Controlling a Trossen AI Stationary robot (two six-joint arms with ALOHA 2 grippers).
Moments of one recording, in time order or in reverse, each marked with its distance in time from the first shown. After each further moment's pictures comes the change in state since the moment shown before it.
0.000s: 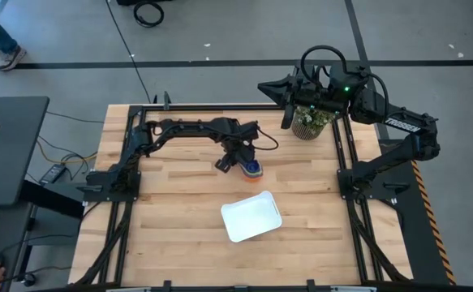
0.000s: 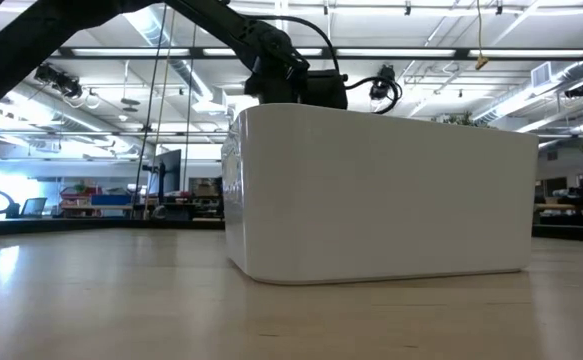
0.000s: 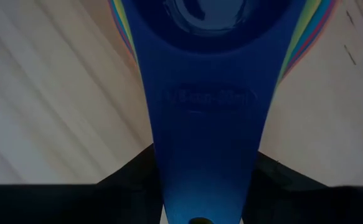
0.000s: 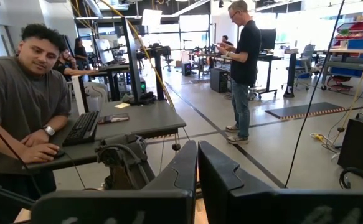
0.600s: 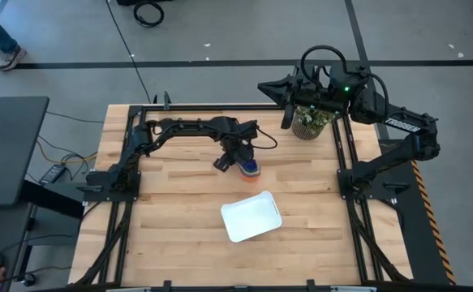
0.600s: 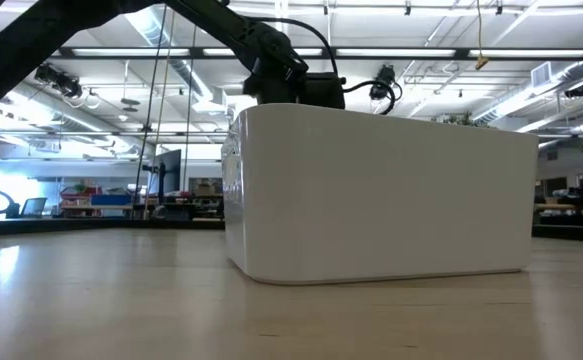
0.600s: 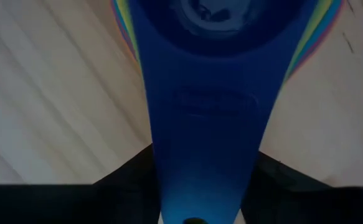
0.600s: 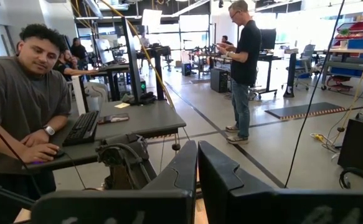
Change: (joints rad) left arm 0.008 0.000 0.000 -0.030 0.001 0.002; right arm 0.000 0.000 0.000 0.000 0.000 0.000
